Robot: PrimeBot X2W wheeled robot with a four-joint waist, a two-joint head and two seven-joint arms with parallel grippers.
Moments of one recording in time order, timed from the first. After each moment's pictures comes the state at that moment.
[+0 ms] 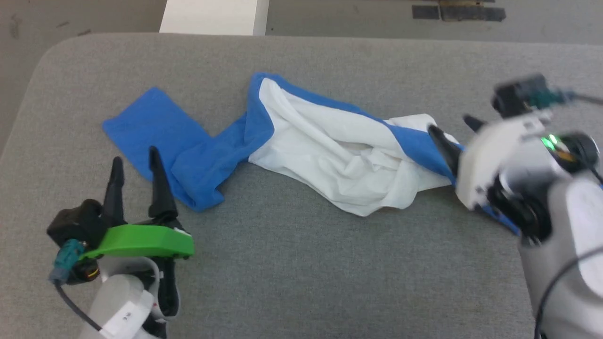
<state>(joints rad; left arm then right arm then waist) -0.19 0.19 -0.12 0.03 -0.53 0.18 -0.26 -0.46 -0.15 0.07 0.02 0.27 0.13 0.72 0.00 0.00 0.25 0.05</state>
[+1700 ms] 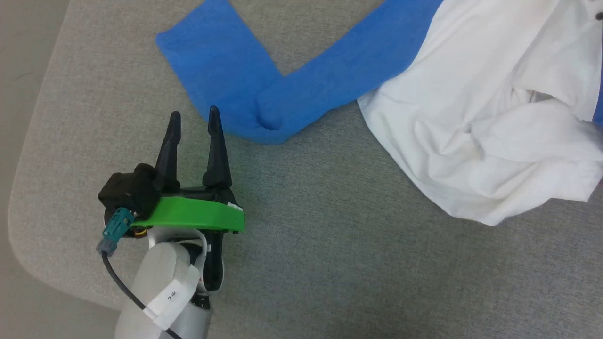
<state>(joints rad) -0.30 0.05 -0.18 0.04 -0.41 0.07 -0.26 -1.23 -0.43 0.32 0.54 -0.02 0.13 0.78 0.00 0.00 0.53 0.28</state>
